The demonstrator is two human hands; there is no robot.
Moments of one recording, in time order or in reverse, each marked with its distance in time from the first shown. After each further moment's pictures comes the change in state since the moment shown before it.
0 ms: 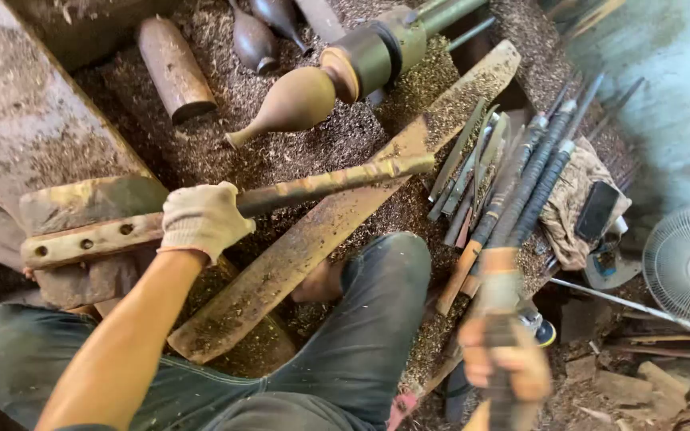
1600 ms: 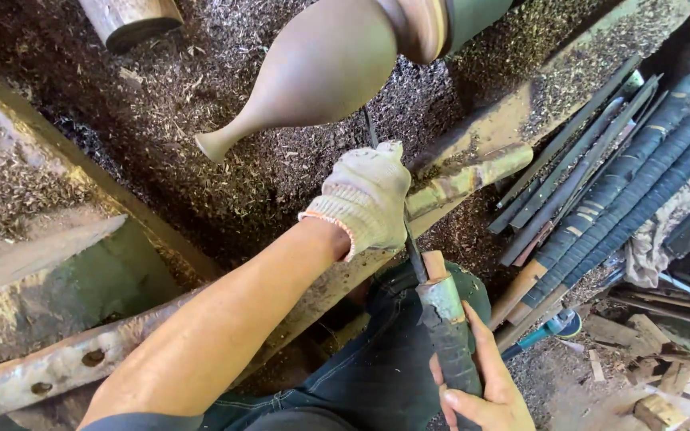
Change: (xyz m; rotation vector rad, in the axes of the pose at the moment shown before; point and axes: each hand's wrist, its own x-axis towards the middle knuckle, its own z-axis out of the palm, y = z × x) left_hand 0.146 0.130 0.013 -0.351 -0.211 0.589; right_hand 0.114 -0.009 0.156 -0.360 0.194 0.648
